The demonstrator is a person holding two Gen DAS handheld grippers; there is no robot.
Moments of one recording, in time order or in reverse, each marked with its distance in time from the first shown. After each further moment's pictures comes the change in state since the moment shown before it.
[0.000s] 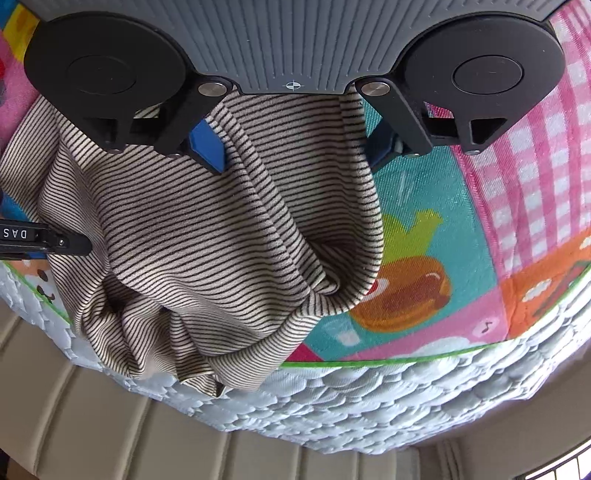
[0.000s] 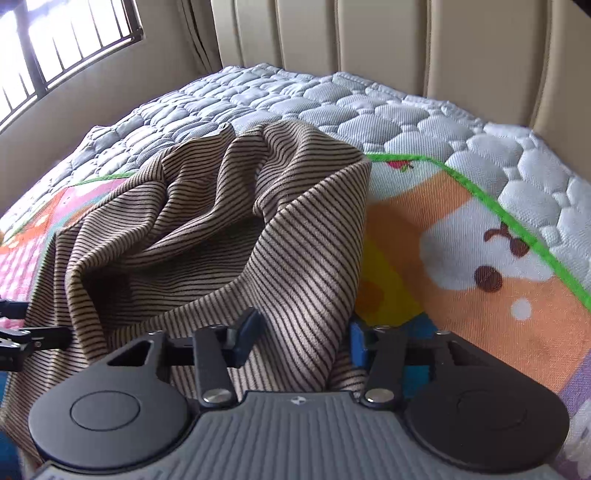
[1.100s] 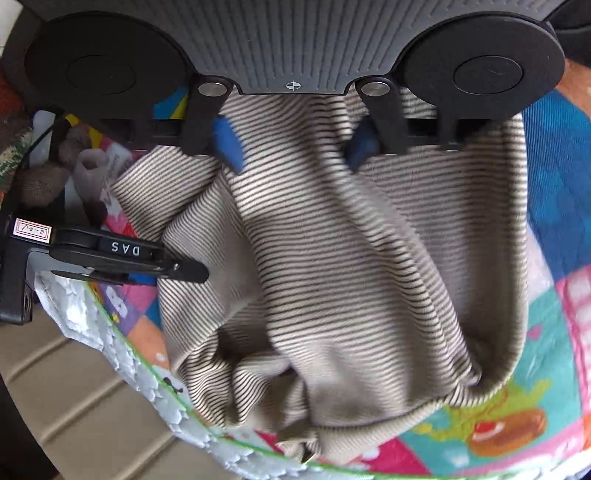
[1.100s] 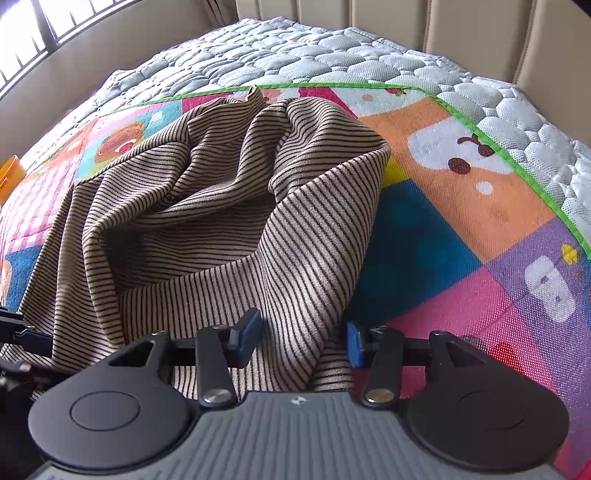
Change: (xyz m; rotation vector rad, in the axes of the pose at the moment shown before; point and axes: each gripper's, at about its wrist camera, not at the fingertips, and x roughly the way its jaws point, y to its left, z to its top) left arm -0.056 -0.060 -0.062 -0.052 0.272 -0.338; right arm -0.066 0.017 -0.072 -0.058 0.138 -0.017
